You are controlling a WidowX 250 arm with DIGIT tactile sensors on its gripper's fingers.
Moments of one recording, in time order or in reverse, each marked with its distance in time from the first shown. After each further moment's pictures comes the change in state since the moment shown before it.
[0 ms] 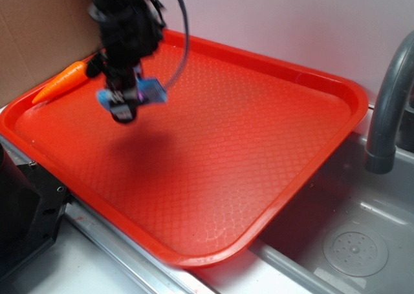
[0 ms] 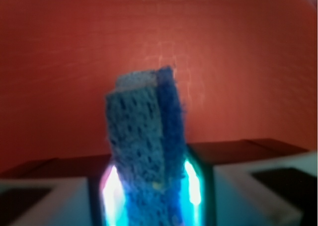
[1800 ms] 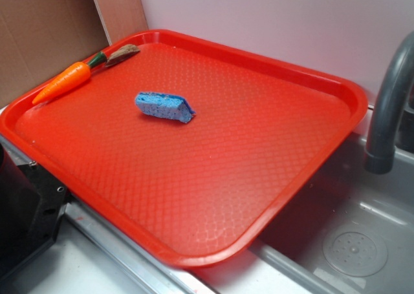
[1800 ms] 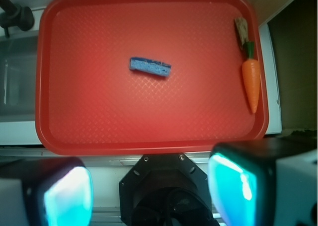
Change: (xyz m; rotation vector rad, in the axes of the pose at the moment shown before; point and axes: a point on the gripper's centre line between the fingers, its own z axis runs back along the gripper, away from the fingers) arm -0.054 -0.039 0.157 -0.066 -0.095 0.668
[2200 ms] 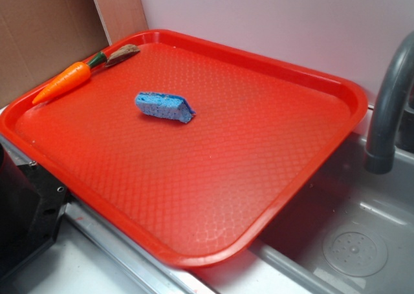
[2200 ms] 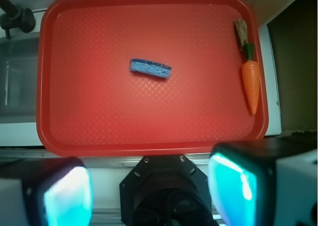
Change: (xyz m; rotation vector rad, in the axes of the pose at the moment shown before) arm 0.001 0.000 0.005 0.002 -0.016 0.017
